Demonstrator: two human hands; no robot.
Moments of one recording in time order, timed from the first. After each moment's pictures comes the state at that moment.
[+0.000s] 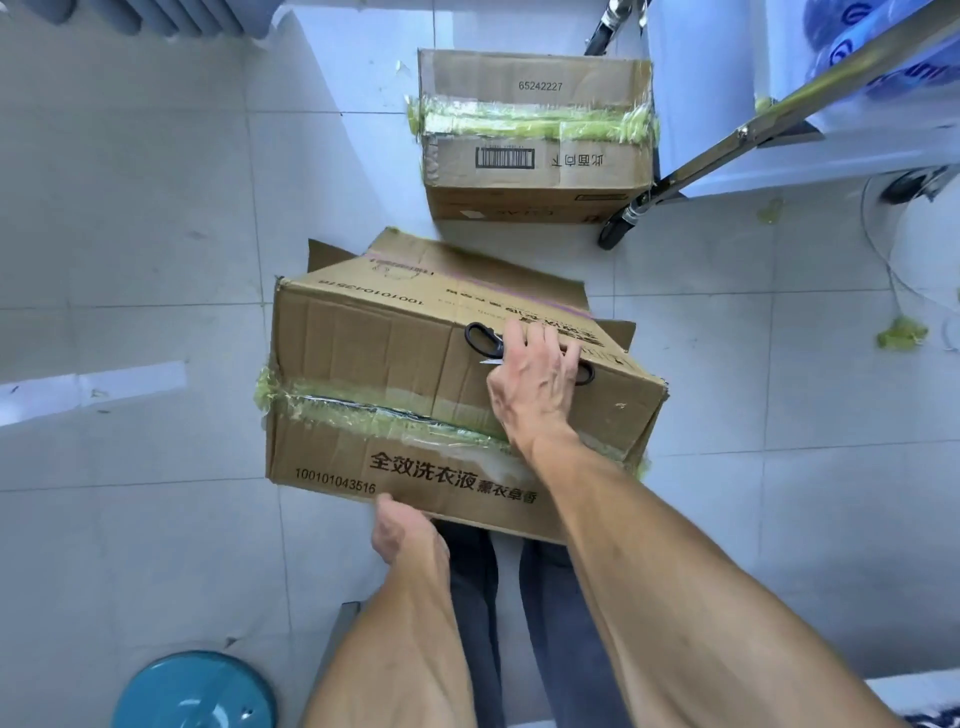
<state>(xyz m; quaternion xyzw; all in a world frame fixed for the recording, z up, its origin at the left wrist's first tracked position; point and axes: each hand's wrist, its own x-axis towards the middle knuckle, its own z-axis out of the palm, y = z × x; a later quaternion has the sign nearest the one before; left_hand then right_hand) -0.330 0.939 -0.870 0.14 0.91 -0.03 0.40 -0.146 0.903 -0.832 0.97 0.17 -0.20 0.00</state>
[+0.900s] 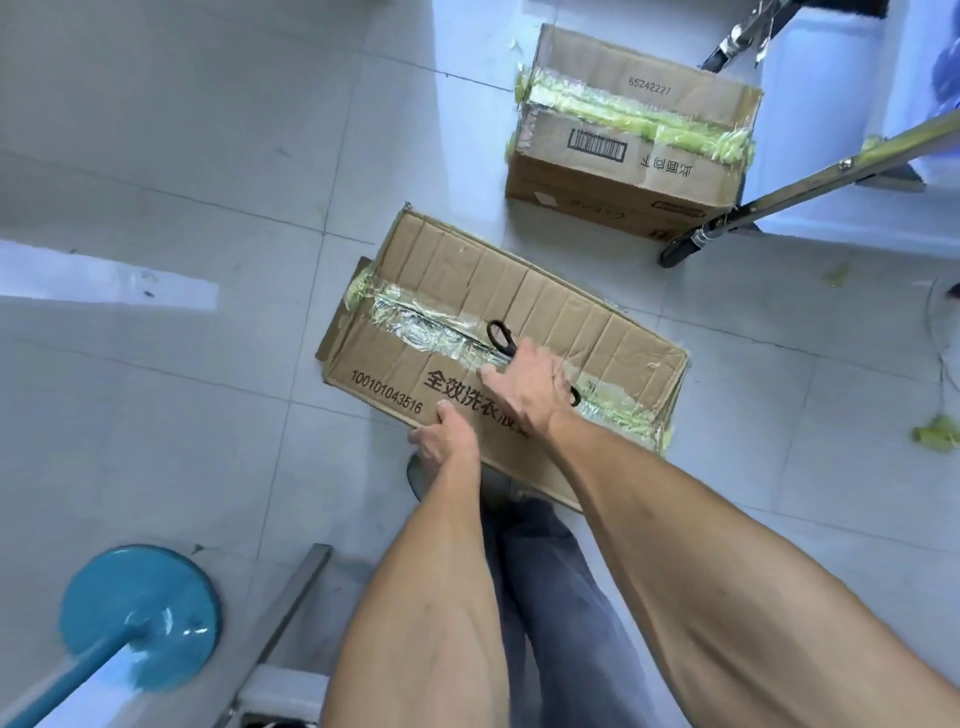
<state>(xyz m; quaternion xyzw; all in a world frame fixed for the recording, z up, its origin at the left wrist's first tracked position) -0.307 0.923 -0.880 0.32 0.84 -0.12 0.42 -0.199 0.902 -0.846 0.88 0.18 -0.43 -0.04</state>
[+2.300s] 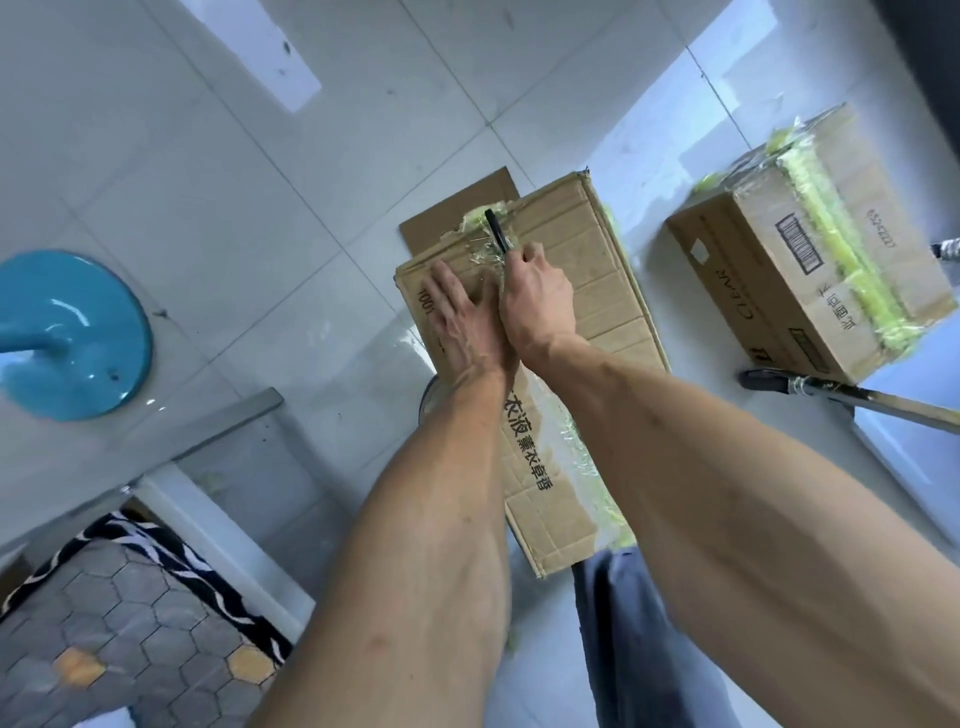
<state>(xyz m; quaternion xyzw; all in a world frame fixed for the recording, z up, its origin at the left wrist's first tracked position) -0.339 0.992 -0.904 0.56 0.75 -0.06 0.35 -0.266 1.015 -0.883 0.74 0.61 -0.27 0.01</state>
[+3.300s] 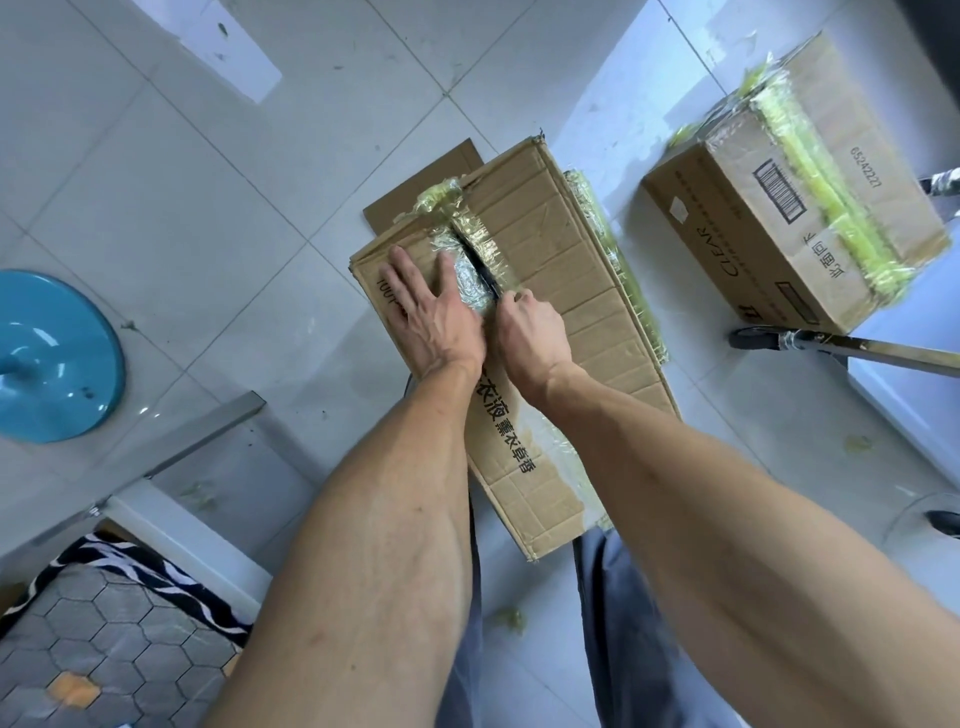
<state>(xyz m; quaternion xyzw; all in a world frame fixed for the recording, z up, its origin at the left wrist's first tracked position) -0.336 0.977 -0.937 0.63 0.73 -0.16 0.21 -0.239 0.952 -0.896 0.71 0.61 -0.34 0.07</state>
